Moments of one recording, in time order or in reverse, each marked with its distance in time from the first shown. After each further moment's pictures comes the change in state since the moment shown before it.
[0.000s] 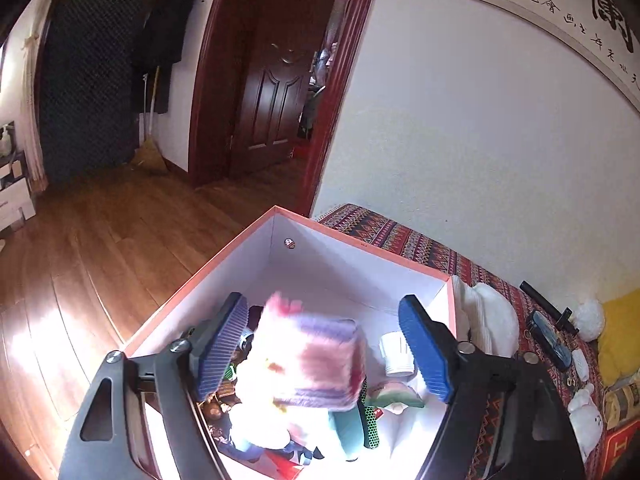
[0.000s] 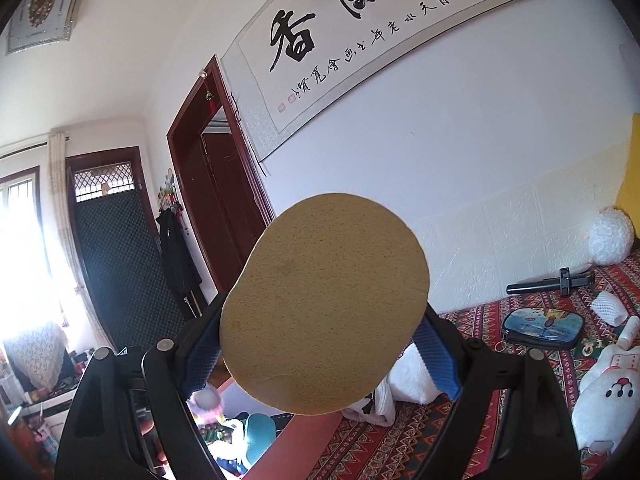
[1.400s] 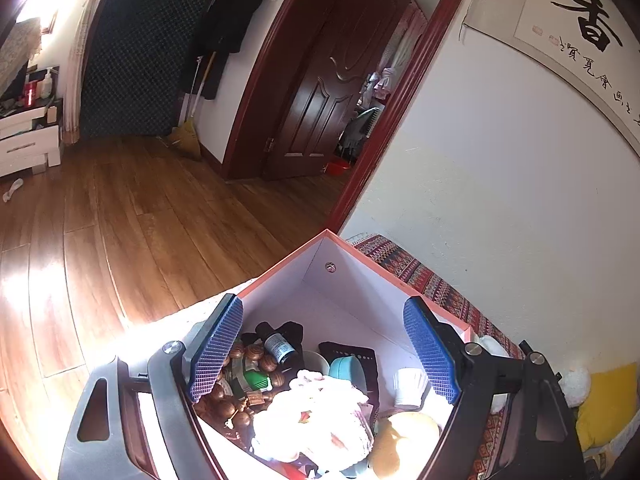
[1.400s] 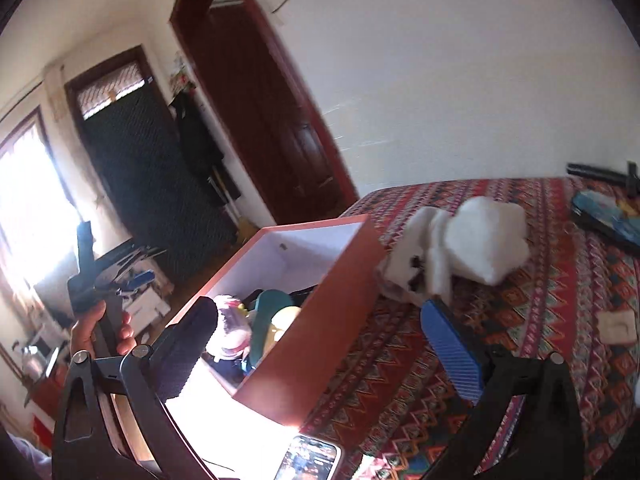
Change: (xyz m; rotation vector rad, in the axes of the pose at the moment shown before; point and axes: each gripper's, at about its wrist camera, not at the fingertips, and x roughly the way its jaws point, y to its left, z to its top) left arm -0.012 0.050 0.005 -0.204 -0.046 0.039; right arm 0.118 -0.042 -0.115 0.076 0.472 0.106
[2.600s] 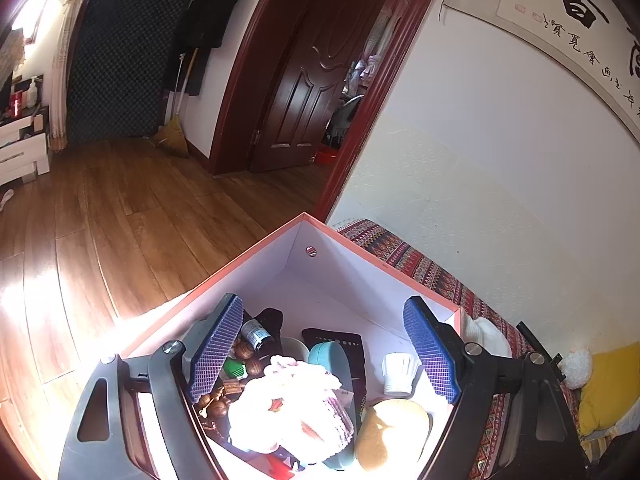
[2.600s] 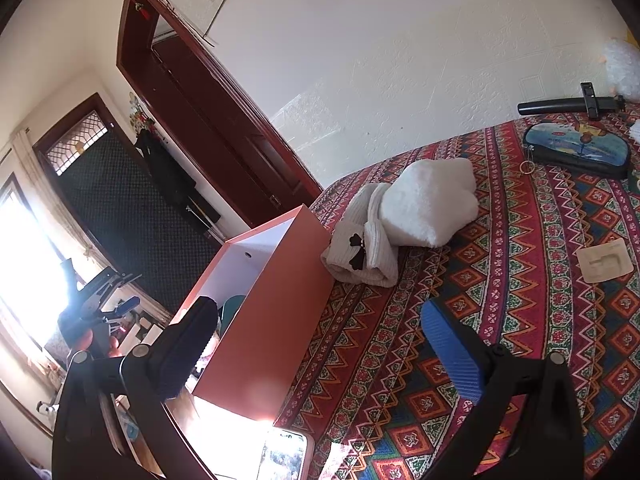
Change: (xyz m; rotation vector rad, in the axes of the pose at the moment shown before) left arm 0.009 -0.021 -0.012 0.041 0.030 -0.016; right arm -0.003 -0.055 -0.018 0.163 0.013 -0.018
